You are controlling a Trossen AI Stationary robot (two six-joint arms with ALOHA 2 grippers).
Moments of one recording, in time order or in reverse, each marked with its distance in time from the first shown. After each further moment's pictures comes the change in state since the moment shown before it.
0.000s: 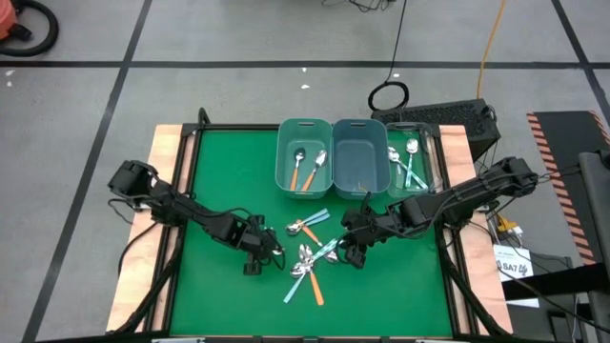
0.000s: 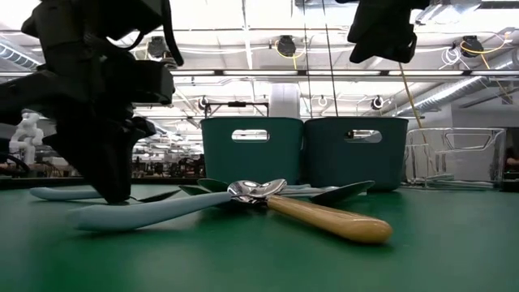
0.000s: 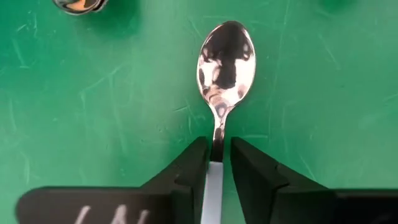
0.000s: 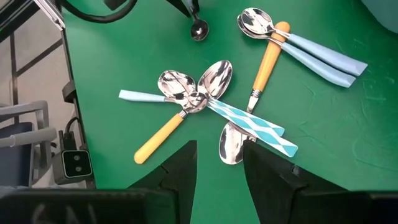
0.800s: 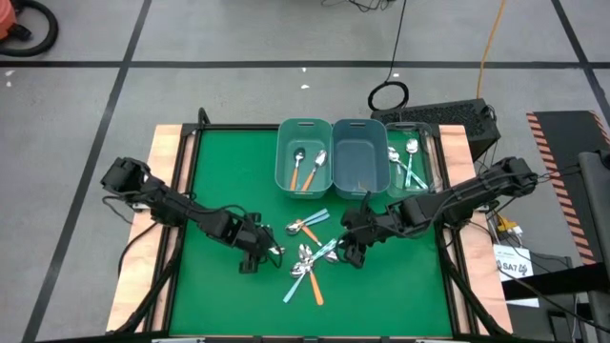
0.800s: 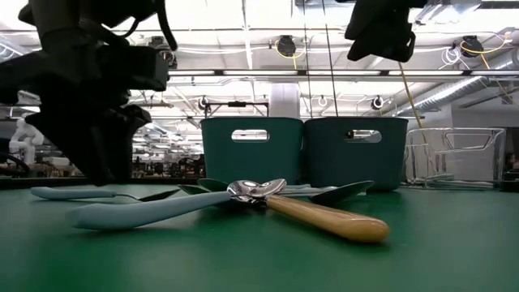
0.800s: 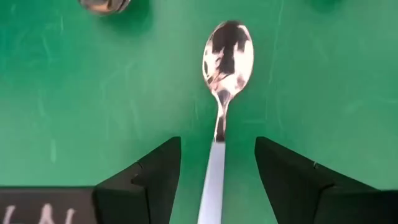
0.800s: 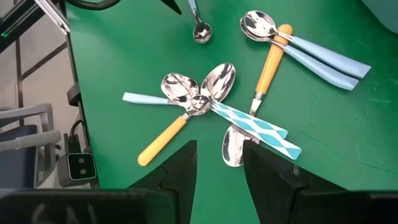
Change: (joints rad) left arm -0.007 -0.110 0.000 -0.073 -0.003 0.003; right arm 0.000 0.000 0.001 0.011 -0.004 0.004
